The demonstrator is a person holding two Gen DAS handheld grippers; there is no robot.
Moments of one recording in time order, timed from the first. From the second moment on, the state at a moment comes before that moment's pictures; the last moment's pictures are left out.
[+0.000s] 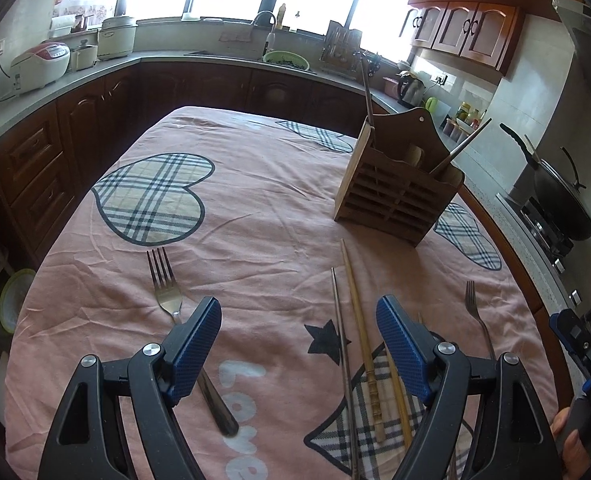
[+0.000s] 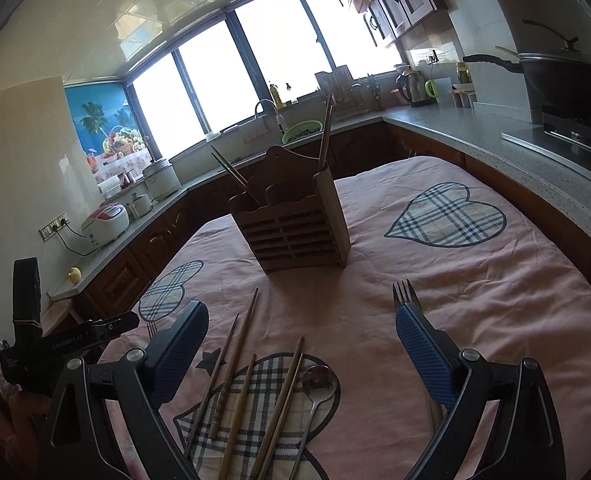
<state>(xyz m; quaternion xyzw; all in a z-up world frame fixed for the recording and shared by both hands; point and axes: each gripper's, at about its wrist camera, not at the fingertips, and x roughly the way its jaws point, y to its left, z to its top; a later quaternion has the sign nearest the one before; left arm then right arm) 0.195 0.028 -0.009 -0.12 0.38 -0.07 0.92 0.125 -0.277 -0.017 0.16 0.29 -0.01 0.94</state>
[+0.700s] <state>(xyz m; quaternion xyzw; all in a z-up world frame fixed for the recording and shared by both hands) 0.268 -0.007 -0.042 -0.06 0.44 -0.07 0.89 0.174 -0.271 -0.053 0.15 0.37 -0.01 0.92</state>
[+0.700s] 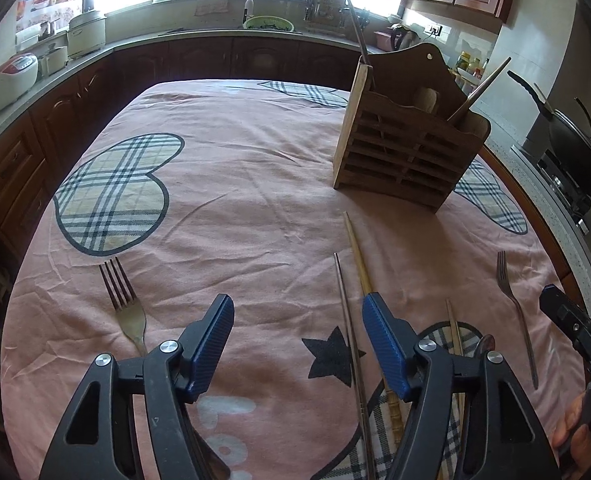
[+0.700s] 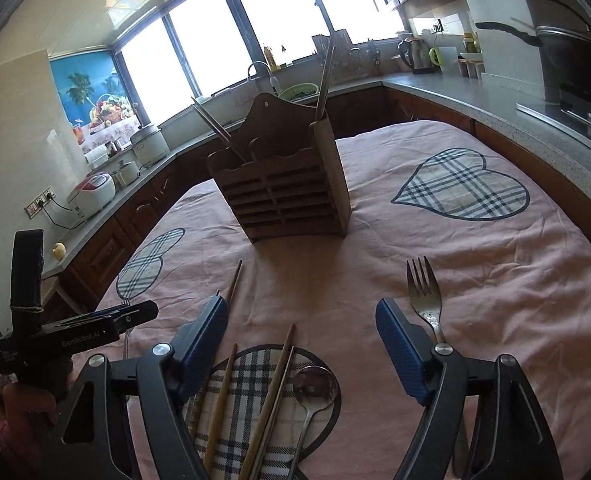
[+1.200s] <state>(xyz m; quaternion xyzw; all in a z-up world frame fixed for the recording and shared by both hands) 0.316 -0.020 -0.066 -0.05 0.47 -0.09 0.88 0.226 -0.250 -0.105 0.12 0.48 0.02 0.87</state>
